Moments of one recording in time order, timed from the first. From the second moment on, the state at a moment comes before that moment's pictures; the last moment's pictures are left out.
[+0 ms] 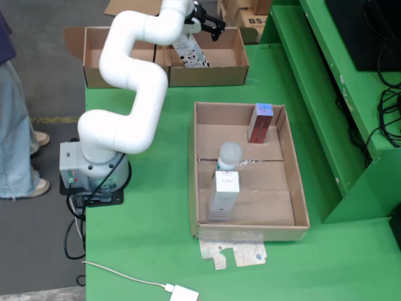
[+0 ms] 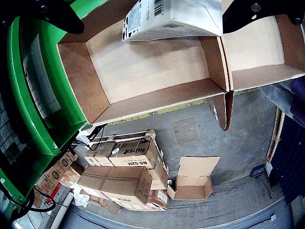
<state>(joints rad) 1.18 -1.21 -0.02 0.19 1.40 -0.11</state>
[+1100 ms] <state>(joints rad) 1.18 -1.21 -0.02 0.19 1.40 -0.12</state>
